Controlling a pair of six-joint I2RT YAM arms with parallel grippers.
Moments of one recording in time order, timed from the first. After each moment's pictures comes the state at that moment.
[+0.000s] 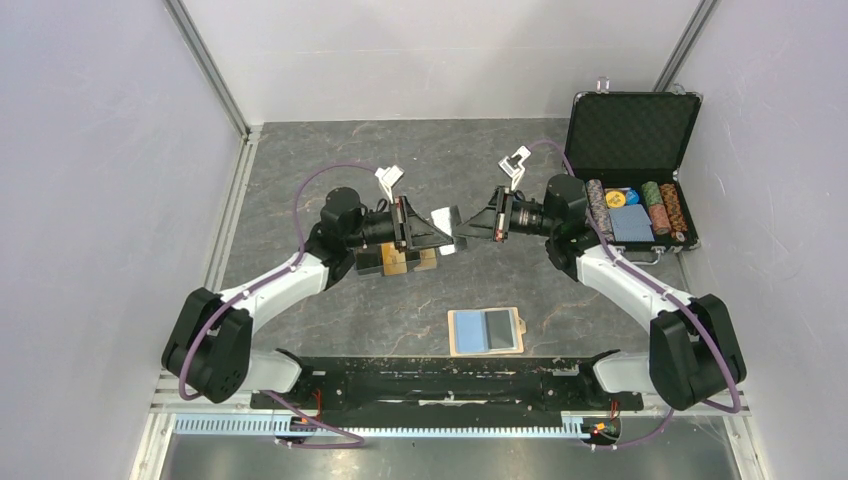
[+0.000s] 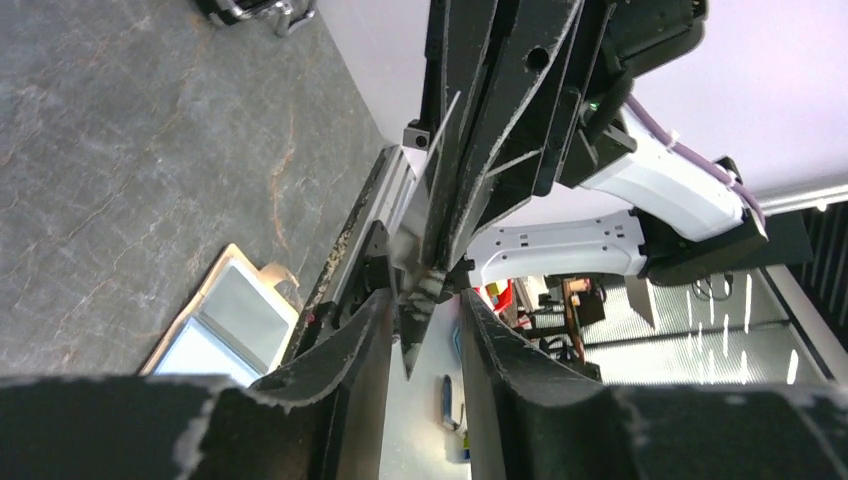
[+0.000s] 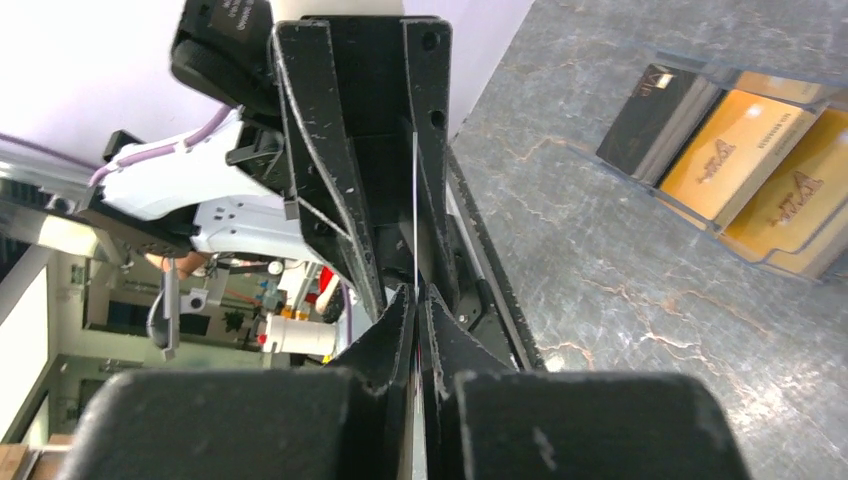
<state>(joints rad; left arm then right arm) -0.51 1.35 0.74 0.56 0.86 -1.05 0.38 1.32 0.77 0.46 -0.96 0.97</state>
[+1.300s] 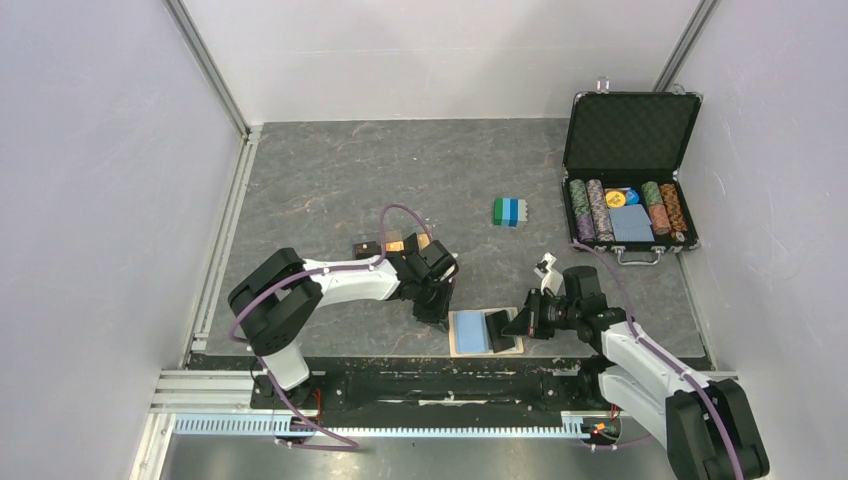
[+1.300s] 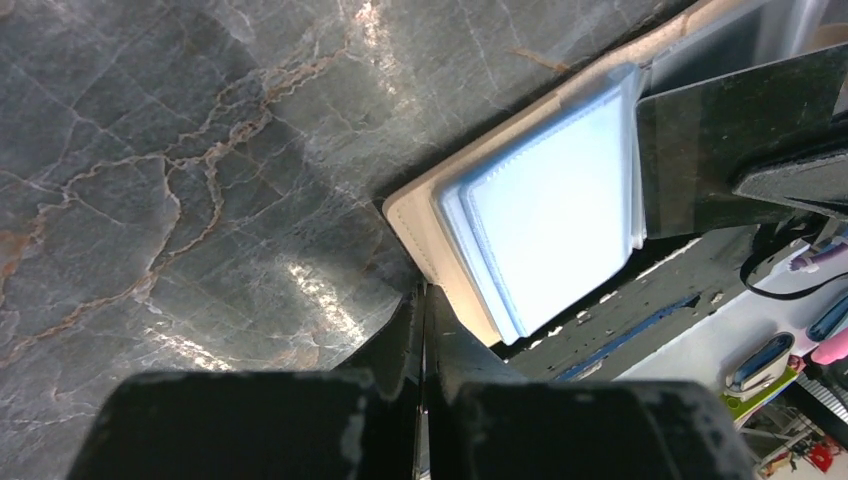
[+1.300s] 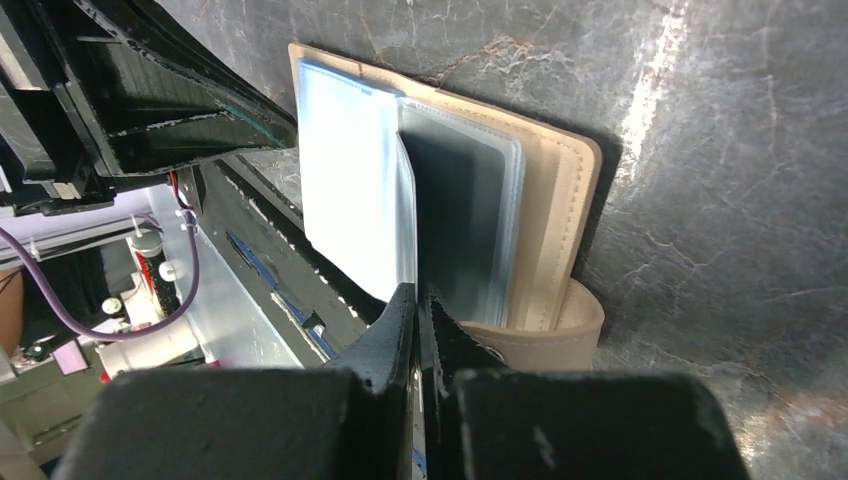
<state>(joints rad) -0.95 1.70 0.94 -0.39 0.26 -0.69 0.26 0.90 0.20 -0.21 -0.71 0.51</state>
